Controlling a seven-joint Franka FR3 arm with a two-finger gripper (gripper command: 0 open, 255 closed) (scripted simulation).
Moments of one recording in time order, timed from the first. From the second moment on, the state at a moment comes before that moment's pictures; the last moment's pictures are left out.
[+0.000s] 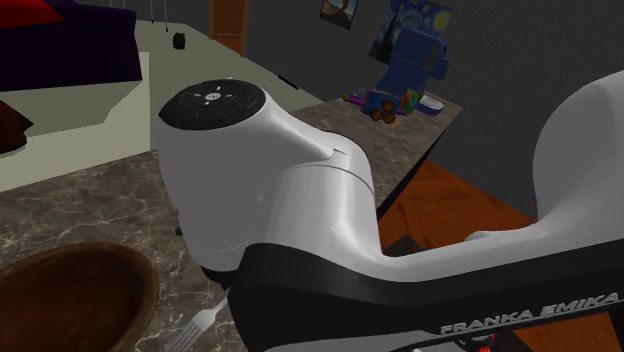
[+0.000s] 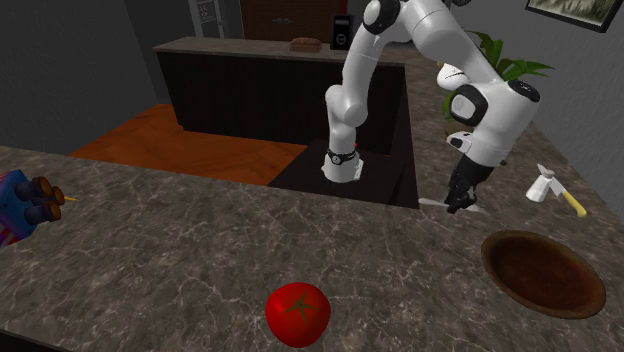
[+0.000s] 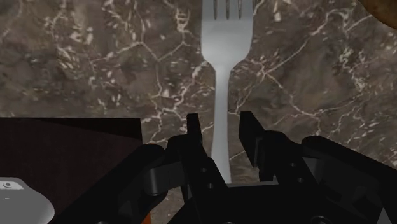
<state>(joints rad) -0.81 -0.31 1.77 -2.08 0.22 2.03 2.13</state>
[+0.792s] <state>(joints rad) -0.93 -0.41 1.92 -2.14 0.33 2.15 2.07</state>
